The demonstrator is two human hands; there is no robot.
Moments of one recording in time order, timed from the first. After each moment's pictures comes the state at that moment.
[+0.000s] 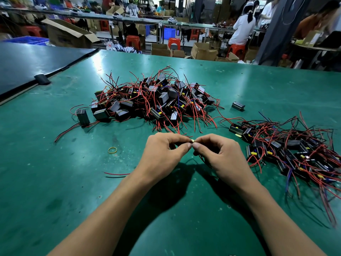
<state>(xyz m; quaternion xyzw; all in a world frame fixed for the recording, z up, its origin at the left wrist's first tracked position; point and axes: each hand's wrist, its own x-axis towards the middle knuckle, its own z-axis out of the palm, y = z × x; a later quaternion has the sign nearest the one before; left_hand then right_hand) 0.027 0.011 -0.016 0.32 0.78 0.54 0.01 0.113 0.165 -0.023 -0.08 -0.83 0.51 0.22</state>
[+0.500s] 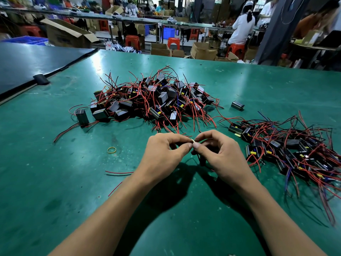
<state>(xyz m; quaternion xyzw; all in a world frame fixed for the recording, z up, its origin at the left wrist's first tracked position) 0.030 0.014 -0.016 0.32 0.77 0.55 0.03 0.114 0.165 -0.021 -0.09 -0.81 0.54 0.21</state>
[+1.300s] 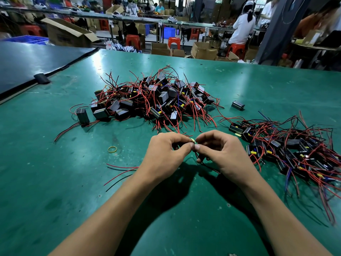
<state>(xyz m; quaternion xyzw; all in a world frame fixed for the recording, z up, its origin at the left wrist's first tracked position) 0.032 0.015 -0.013 0.32 0.78 0.53 0.02 0.112 0.174 -0.021 -0.07 -0.78 0.60 0.18</state>
